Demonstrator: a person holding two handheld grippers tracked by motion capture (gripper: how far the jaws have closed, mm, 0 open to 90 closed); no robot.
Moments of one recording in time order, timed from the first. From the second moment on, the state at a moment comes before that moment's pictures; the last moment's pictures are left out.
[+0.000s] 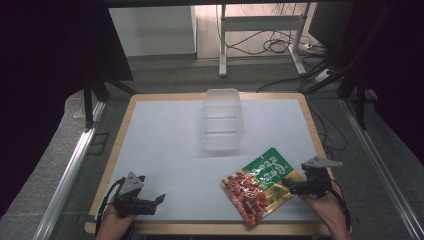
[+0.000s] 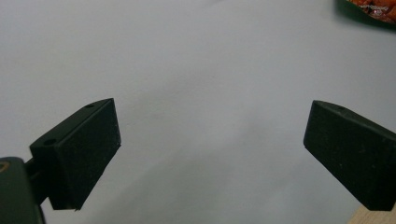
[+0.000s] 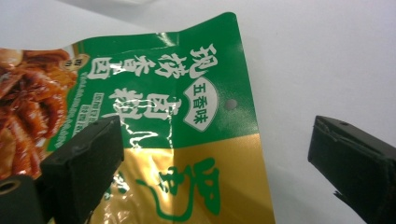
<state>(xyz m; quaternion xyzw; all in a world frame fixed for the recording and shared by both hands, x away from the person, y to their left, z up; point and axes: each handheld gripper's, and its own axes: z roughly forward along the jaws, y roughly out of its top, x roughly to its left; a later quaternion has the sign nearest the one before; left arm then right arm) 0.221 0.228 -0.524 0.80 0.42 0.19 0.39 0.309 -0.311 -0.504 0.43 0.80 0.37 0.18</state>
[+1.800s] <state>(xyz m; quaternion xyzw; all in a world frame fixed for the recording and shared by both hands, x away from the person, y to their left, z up) 0.221 0.227 -0.524 0.80 0.42 0.19 0.39 0.331 -0.268 -0.487 0.37 0.86 0.31 0.16</state>
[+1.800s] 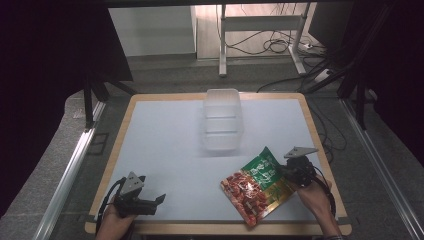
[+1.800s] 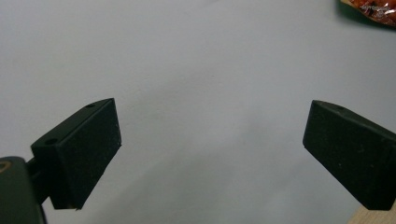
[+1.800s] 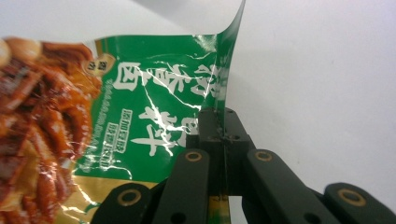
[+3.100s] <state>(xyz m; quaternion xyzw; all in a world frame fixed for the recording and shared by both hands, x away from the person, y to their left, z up) 0.221 0.226 -0.524 0.80 0.42 0.19 0.38 0.306 -0.227 -0.376 0.27 0.85 0.43 0.11</state>
